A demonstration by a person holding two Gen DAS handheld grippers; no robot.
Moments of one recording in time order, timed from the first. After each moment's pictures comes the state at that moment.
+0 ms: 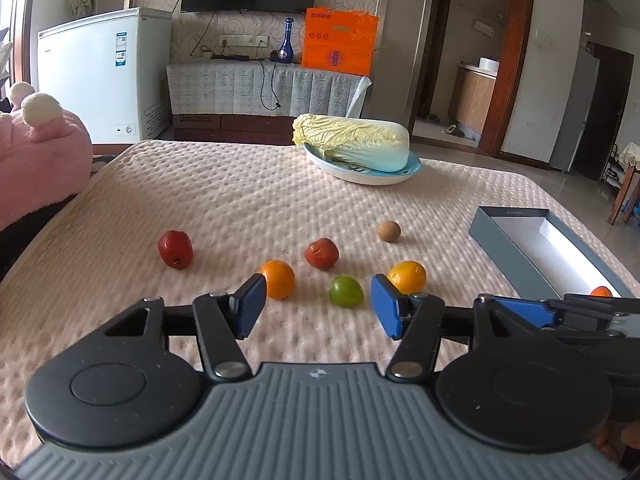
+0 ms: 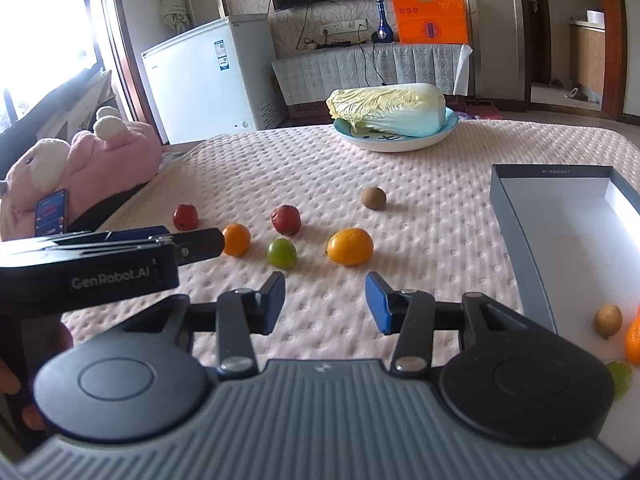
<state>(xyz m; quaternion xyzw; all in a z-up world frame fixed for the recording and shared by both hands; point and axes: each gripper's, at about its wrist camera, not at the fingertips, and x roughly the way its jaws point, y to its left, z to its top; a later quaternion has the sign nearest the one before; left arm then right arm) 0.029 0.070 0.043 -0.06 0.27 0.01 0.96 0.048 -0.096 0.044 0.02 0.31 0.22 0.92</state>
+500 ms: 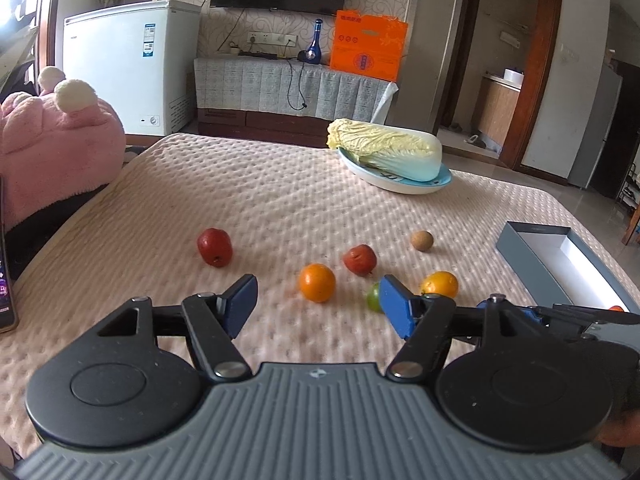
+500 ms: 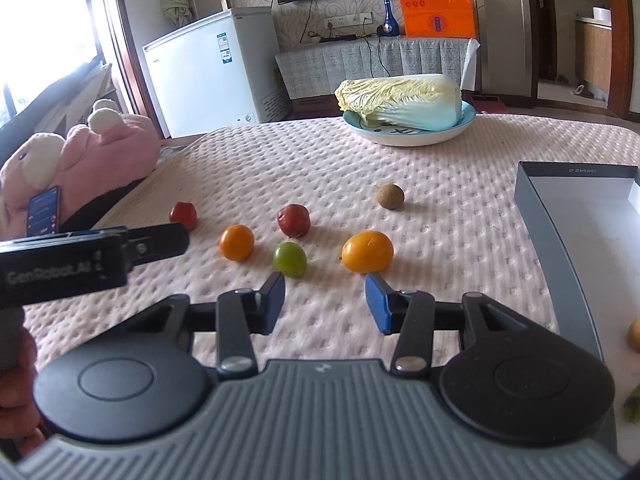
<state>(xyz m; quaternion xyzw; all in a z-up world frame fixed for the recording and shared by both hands) 0.024 0.099 0.046 -0.09 0.27 0.05 0.96 0.069 -0.076 0.033 0.01 0.31 0.23 0.92</state>
